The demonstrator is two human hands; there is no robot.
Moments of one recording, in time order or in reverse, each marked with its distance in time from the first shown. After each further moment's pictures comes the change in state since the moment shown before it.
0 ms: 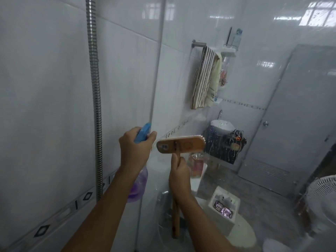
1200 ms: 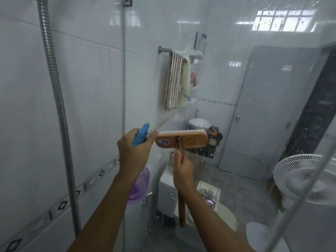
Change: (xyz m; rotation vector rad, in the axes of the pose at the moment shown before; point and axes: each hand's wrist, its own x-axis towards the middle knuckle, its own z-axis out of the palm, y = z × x) left_hand -0.037 0.063 0.033 -0.137 -0.117 0.086; right_hand 0.006 0.030 -0.087 0.076 0.144 -0.088
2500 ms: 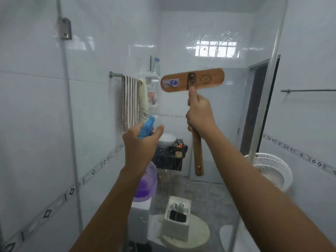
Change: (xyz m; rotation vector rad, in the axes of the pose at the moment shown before) left_hand 0.007 0.125 0.107 -0.208 -0.095 0.121; right_hand 0.092 -0.210 -0.209 -0.031 0.213 -0.151
